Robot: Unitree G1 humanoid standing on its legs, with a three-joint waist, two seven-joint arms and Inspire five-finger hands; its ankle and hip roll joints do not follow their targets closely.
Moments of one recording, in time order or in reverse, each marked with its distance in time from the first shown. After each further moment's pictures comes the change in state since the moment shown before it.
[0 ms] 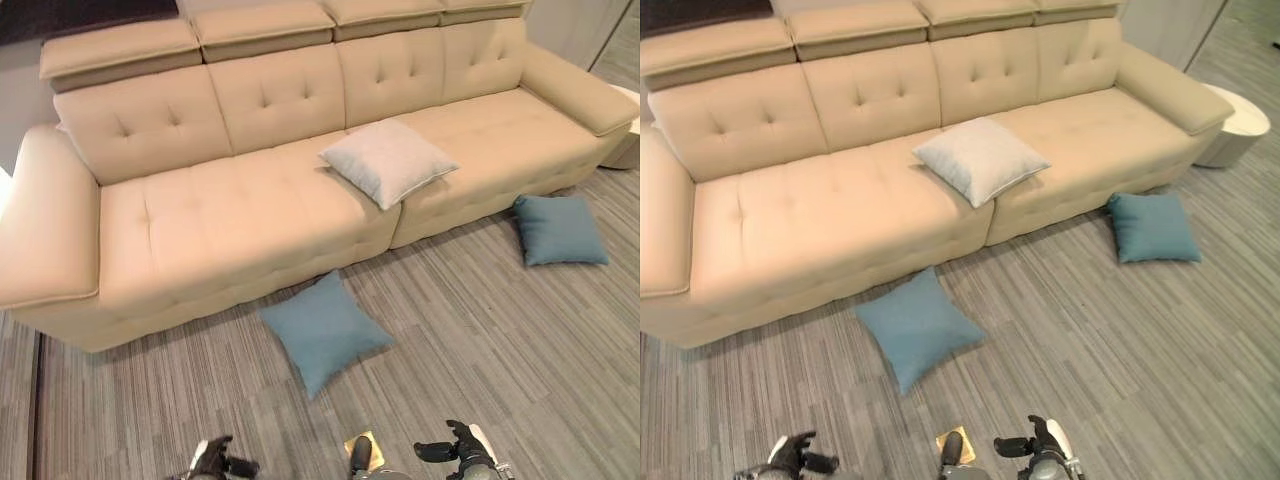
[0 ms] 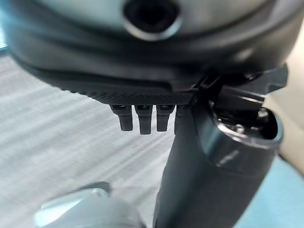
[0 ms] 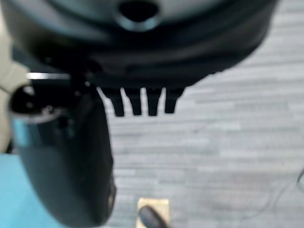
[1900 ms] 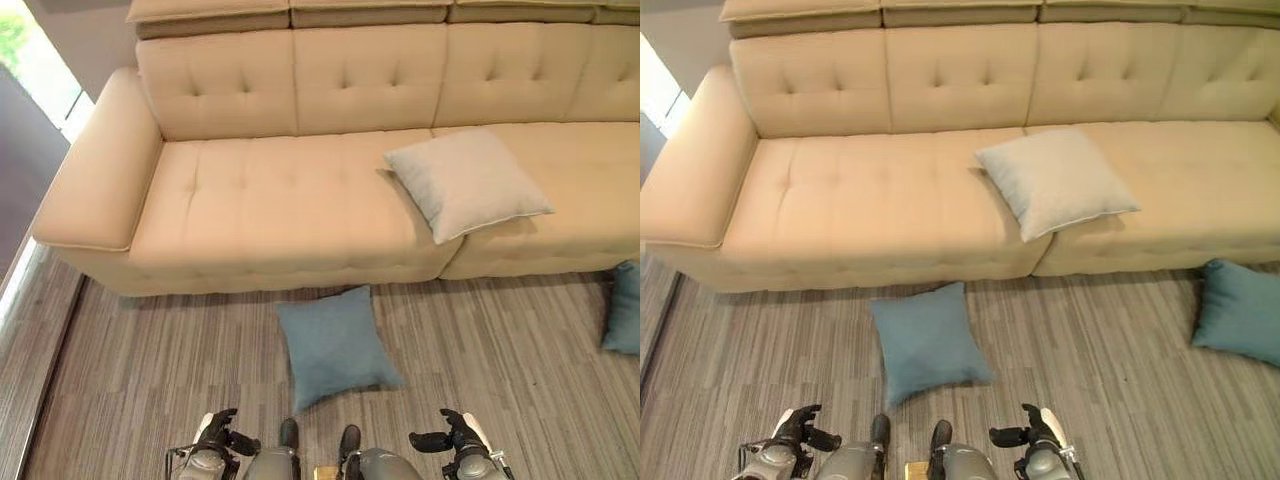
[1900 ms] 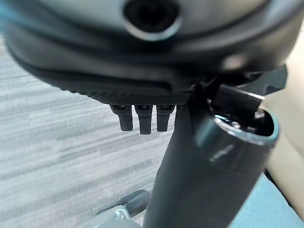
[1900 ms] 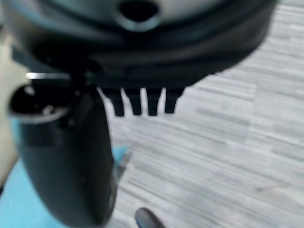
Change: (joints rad) left arm -0.055 0.018 -0.051 -0.053 0.000 0.003 0.001; right arm -0.031 0.014 0.029 -0.001 0.026 -0.021 0.002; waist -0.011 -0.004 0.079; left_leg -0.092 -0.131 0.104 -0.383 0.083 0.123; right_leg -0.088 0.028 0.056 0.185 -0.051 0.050
